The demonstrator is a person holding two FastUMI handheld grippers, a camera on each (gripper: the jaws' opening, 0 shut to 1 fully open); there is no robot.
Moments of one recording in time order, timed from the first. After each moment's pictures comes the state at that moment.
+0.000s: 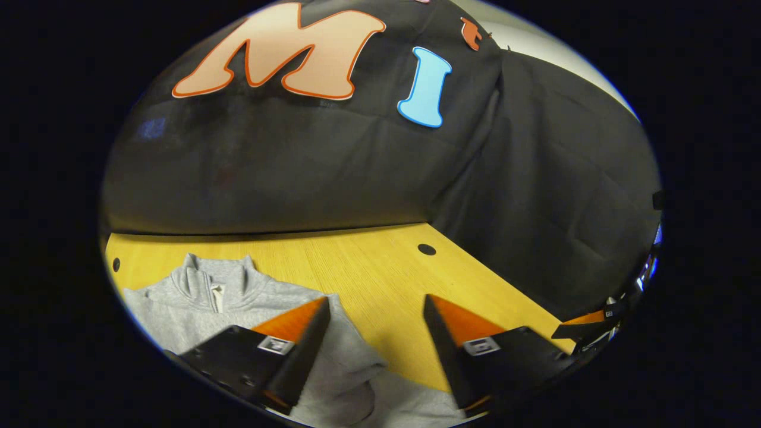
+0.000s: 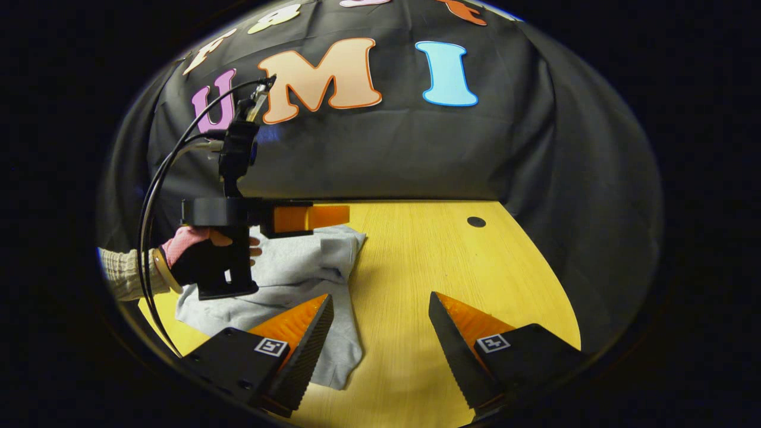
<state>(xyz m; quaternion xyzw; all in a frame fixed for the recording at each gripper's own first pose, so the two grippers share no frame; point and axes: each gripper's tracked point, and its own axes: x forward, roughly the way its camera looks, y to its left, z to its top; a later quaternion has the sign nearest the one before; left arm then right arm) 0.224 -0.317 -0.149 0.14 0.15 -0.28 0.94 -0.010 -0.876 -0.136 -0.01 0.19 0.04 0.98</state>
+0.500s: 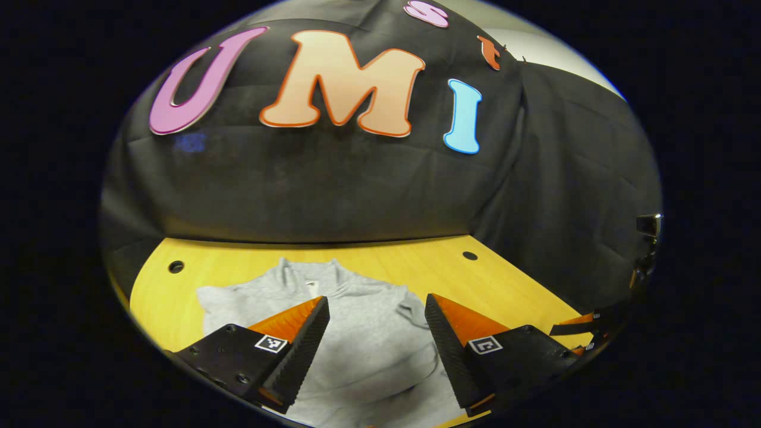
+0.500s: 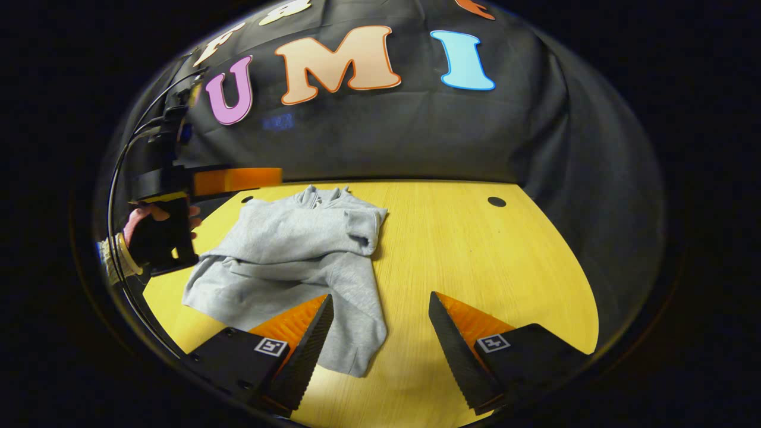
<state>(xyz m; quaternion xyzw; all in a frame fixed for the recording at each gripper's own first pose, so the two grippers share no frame) 0.156 -0.171 -0.087 0.14 0.10 -0.19 0.97 -0.035 -0.844 -0.181 -0.01 0.22 0.08 0.97</state>
